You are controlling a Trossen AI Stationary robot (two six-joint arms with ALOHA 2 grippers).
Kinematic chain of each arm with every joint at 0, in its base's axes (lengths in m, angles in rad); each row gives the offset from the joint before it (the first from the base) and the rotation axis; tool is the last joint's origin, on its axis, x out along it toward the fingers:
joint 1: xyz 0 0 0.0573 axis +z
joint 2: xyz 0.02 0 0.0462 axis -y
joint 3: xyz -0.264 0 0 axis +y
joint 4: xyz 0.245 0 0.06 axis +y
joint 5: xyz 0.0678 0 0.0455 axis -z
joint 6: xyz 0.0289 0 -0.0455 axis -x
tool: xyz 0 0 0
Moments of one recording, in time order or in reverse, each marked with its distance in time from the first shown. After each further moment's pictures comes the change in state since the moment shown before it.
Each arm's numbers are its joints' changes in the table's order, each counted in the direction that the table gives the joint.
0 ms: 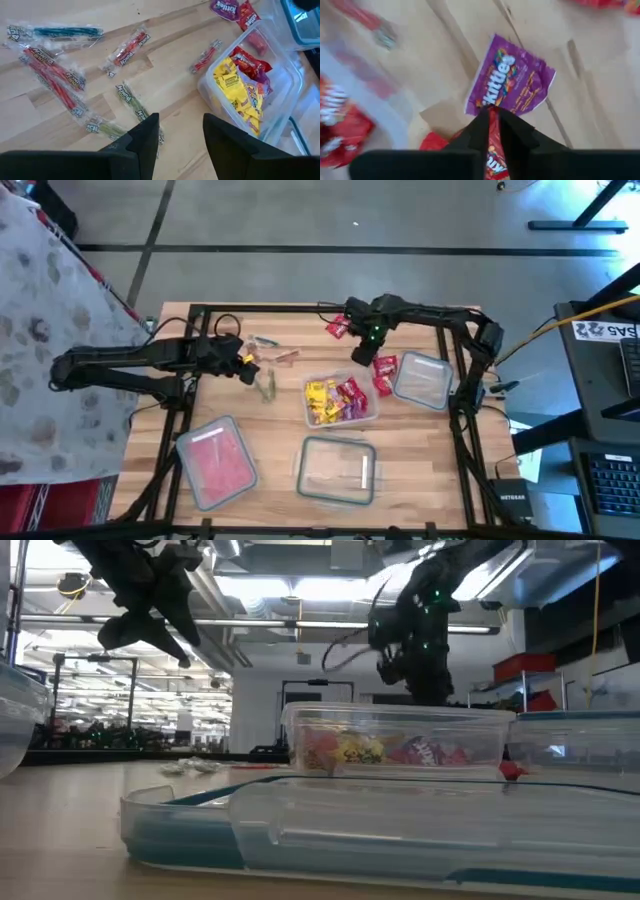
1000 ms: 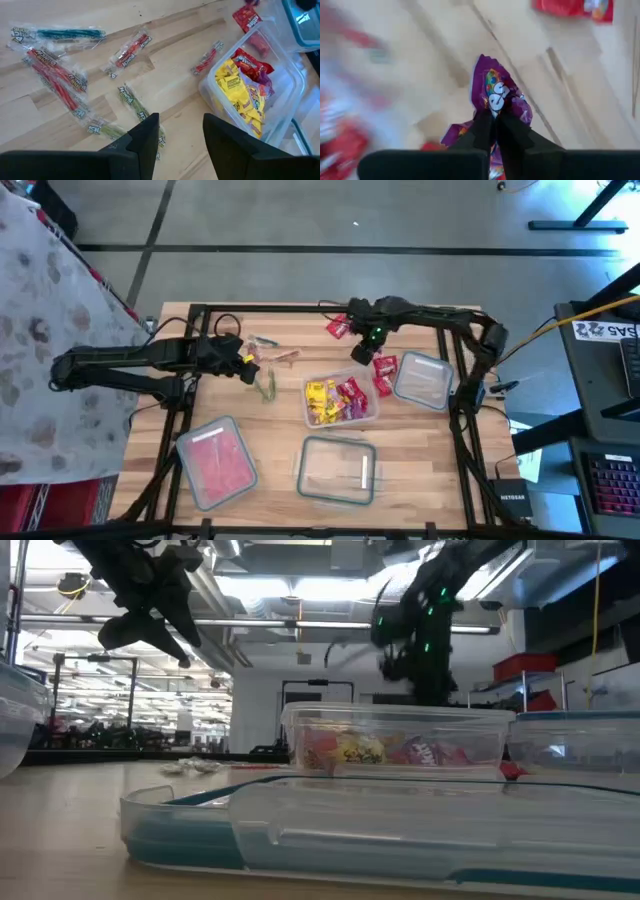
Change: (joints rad) left arm 0.000 0.000 0.000 0.000 -0.009 0.000; right arm 0.026 0.100 0.026 -0.049 -0.008 -0.045
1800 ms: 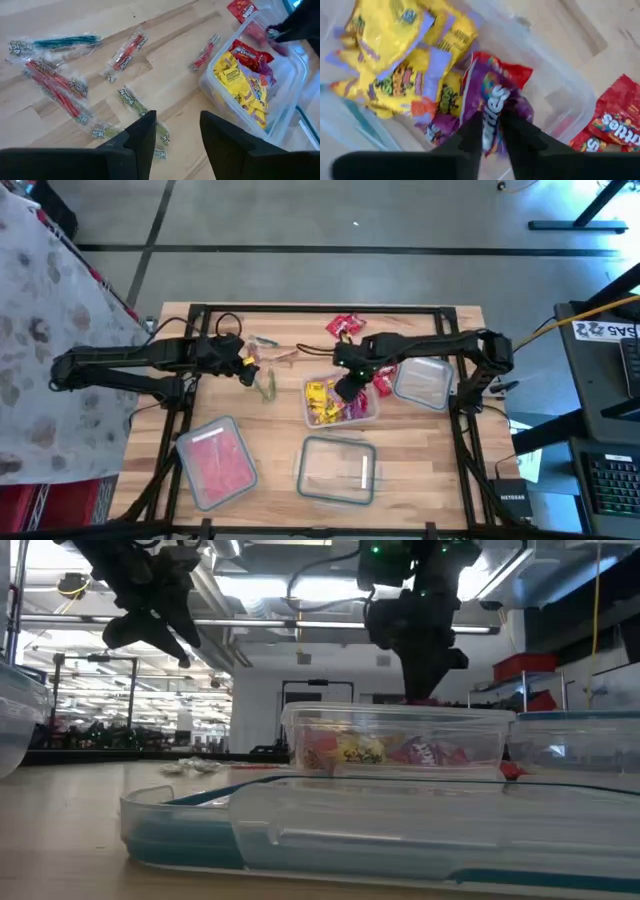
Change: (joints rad) left arm 0.000 0.000 0.000 0.000 -0.003 -0.100; right arm 0.350 0.014 0.001 -0.043 0.000 -0.541
